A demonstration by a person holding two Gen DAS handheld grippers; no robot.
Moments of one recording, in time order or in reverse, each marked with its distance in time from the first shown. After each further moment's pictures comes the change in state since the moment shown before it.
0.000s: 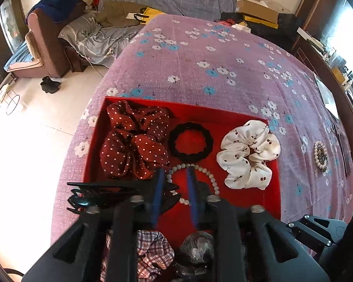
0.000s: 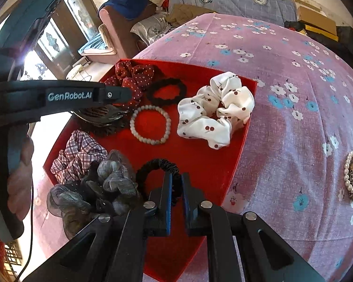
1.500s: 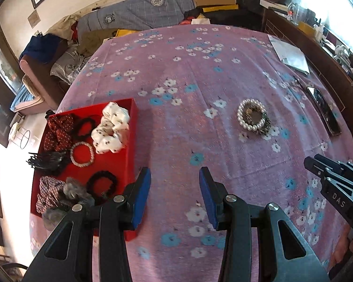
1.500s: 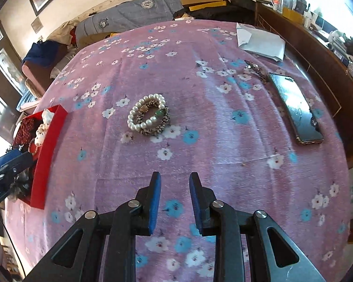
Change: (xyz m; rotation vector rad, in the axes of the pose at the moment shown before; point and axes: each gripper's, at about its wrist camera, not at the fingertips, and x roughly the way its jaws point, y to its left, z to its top) left arm -0.045 -0.239 -0.078 0.215 -0.042 0.118; right arm -0.150 -0.231 -0.115 0.382 -0.089 -0.296
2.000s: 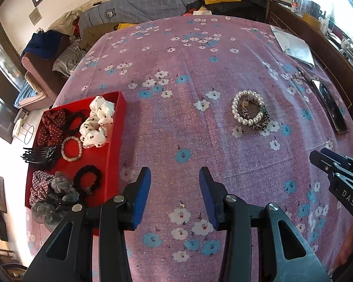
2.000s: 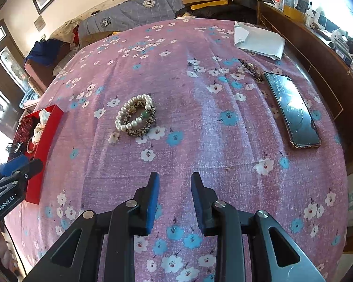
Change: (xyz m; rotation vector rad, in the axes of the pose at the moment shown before) left arm 0.019 -0.029 0.003 -0.002 0.044 0.037; right arm 0.008 -0.026 0.006 -0.009 0.013 0.031
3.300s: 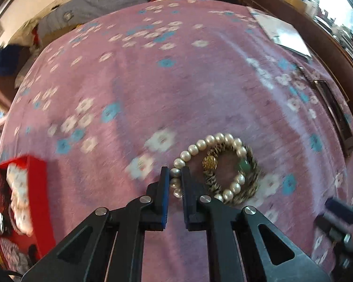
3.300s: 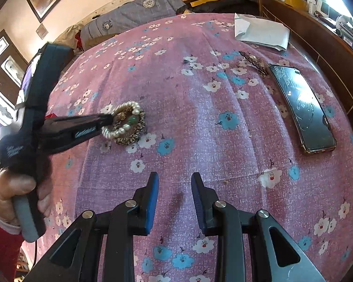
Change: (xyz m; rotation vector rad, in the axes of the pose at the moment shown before) left arm 0.107 -0.057 0.082 0.105 0.055 -0.140; right arm 0.020 -0.023 0.011 0.029 0.001 0.076
